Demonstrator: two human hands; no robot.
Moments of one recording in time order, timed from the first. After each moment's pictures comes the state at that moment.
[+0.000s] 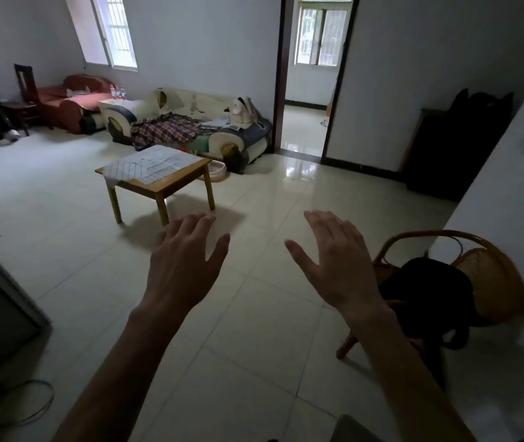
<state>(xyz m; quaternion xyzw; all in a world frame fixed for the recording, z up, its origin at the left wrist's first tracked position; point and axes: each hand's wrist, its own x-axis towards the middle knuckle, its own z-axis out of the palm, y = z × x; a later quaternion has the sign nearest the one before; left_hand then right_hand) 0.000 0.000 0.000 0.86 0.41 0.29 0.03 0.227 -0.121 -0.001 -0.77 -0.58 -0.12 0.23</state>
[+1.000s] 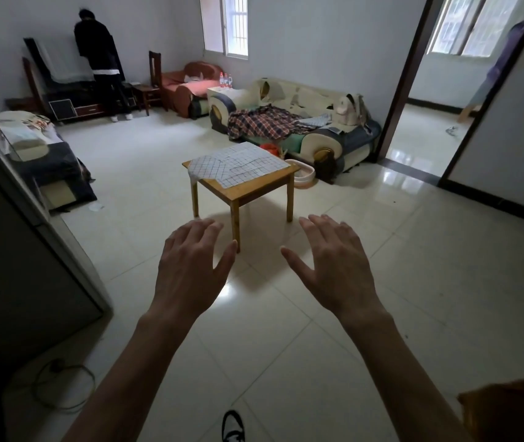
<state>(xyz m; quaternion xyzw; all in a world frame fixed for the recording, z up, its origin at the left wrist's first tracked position) 0.048 0.356 -0.038 0.78 0.56 0.27 -0.04 0.292 0.325 -0.032 -0.66 -0.72 -0.08 0.20</state>
